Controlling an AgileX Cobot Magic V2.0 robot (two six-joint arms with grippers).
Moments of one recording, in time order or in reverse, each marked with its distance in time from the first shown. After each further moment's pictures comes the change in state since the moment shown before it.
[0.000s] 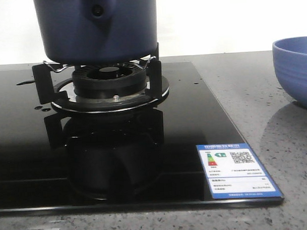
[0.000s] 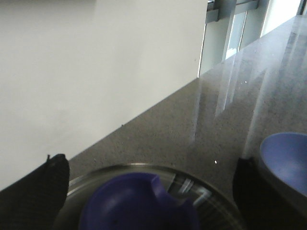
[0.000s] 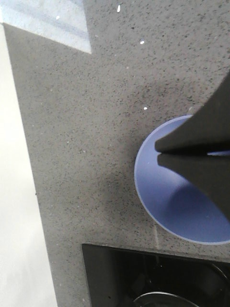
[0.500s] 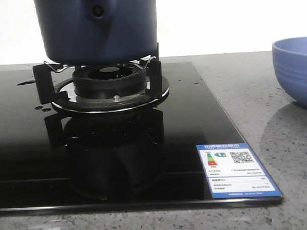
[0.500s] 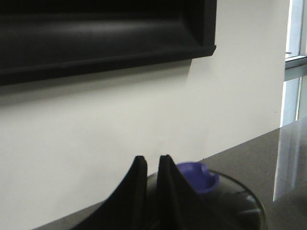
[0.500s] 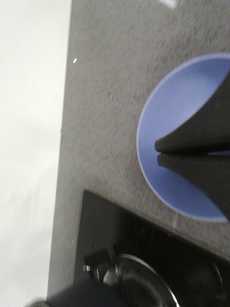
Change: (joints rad) left arm 0.171 -0.628 0.307 0.138 -0.216 -0.212; right arm 0.230 -0.252 0.515 0.002 -0.545 -0.160
